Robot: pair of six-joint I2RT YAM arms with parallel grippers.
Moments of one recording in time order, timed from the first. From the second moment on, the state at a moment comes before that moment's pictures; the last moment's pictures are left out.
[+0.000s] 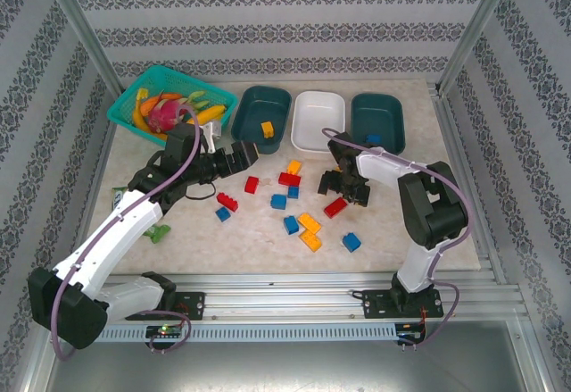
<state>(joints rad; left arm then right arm) -0.41 1.14 1.02 -0.47 0.30 -0.74 0.38 1.81 1.11 -0.76 -0.04 0.71</state>
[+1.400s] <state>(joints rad) -0.46 1.12 0.98 -0.43 0.31 -0.78 0.43 1.63 1.01 -0.76 -0.11 1.07</state>
